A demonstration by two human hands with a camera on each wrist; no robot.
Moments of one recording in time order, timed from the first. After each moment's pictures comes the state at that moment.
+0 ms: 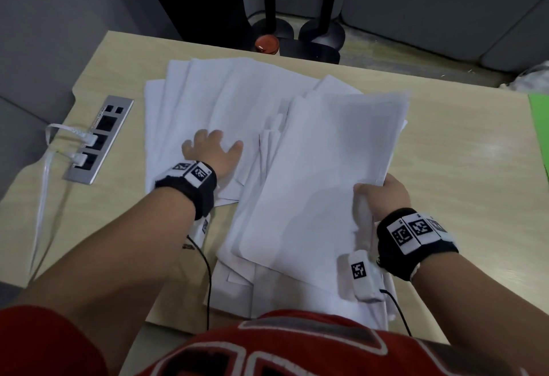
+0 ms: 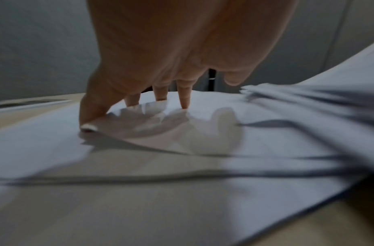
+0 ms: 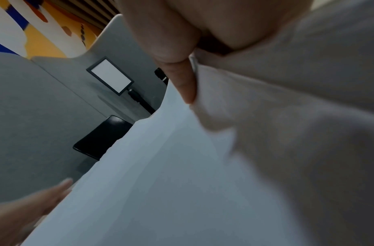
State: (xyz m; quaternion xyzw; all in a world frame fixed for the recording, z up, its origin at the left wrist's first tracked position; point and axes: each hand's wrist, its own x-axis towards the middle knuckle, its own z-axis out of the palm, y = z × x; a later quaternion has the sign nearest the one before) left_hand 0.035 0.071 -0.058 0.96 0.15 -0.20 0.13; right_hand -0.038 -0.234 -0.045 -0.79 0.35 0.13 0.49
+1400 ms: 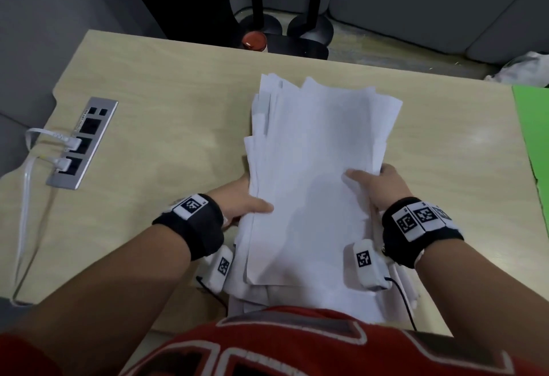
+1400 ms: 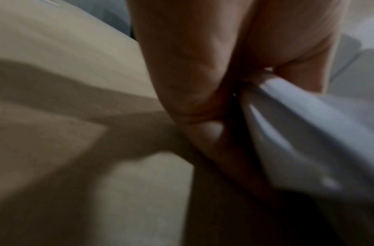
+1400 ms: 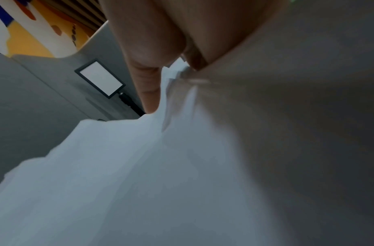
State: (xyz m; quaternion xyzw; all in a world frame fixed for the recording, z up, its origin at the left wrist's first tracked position) left_hand -0.030 0.019 -0.048 0.71 0.10 -0.40 0.57; right_hand -0.033 -0.248 -0.045 -0.74 0.37 0.14 0.55
